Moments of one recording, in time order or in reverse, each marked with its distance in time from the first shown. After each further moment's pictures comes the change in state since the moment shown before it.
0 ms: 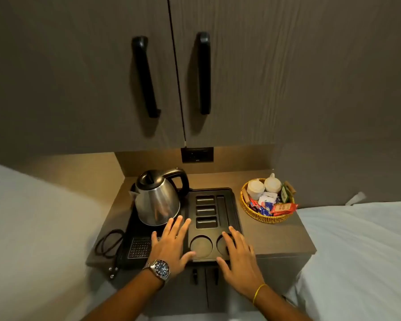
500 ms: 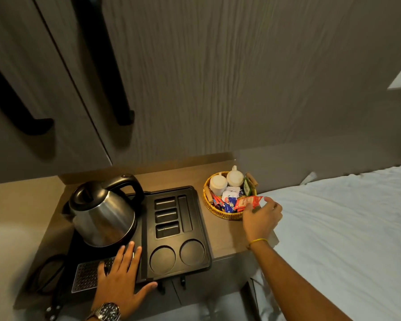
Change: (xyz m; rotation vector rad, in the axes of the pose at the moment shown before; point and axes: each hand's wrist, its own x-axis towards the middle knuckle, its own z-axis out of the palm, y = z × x) left_hand 0.007 -0.016 0.036 0.155 0.011 0.019; right_hand 0.086 0.105 -0.099 0.351 0.644 0.929
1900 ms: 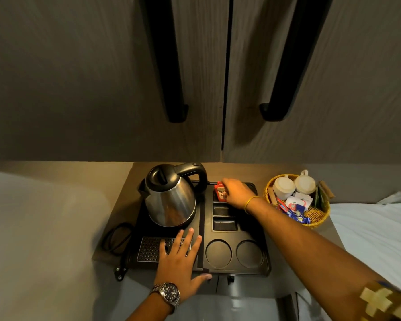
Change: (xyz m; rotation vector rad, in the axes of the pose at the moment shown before) left_hand -0.002 -0.004 0.007 -0.092 -0.145 -0.045; right_hand -0.064 -0.151 0.153 -0.546 -0.959 -0.864
